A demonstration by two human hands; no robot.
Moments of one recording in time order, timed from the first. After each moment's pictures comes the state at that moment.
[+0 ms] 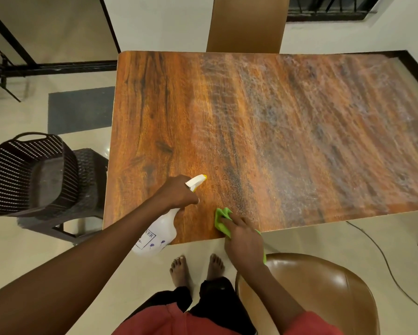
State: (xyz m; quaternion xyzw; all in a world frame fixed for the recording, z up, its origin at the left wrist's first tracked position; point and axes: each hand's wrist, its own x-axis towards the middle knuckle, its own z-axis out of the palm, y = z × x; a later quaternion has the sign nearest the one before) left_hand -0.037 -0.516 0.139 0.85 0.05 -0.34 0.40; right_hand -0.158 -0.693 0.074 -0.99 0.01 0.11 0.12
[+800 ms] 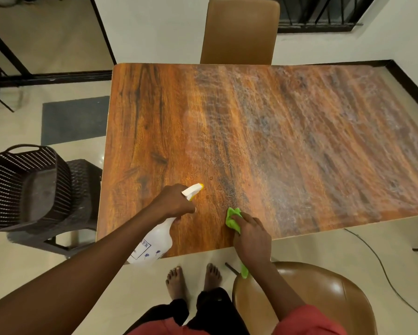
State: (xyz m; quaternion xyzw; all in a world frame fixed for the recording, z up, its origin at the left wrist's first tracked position) left_hand -0.028 -0.518 0.143 0.84 0.04 -0.35 0.40; right_hand -0.133 -0.722 0.077 -0.98 0.08 0.08 0.13
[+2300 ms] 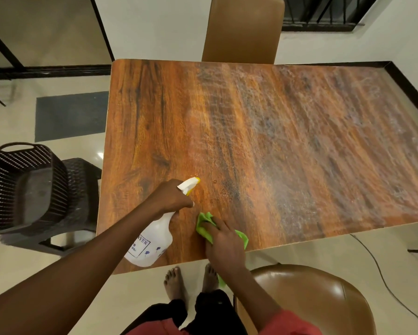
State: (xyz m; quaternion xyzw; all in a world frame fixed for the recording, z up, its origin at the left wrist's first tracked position) left_hand -0.003 -0.506 0.135 0.83 0.08 -0.34 0.43; right_hand -0.125 -0.663 0.057 -0.99 -0.01 0.07 0.15
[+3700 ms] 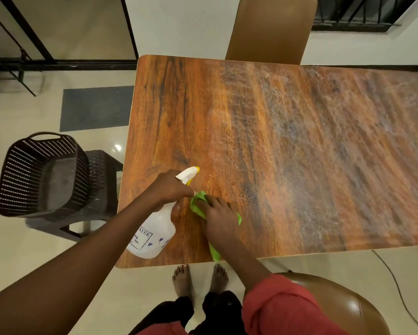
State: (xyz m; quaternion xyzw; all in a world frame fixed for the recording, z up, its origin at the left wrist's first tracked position) left_hand 0.007 -0.466 0.142 0.83 0.13 -0.30 0.45; right_hand -0.061 -0.621 0.057 -0.99 -0.11 0.05 0.12
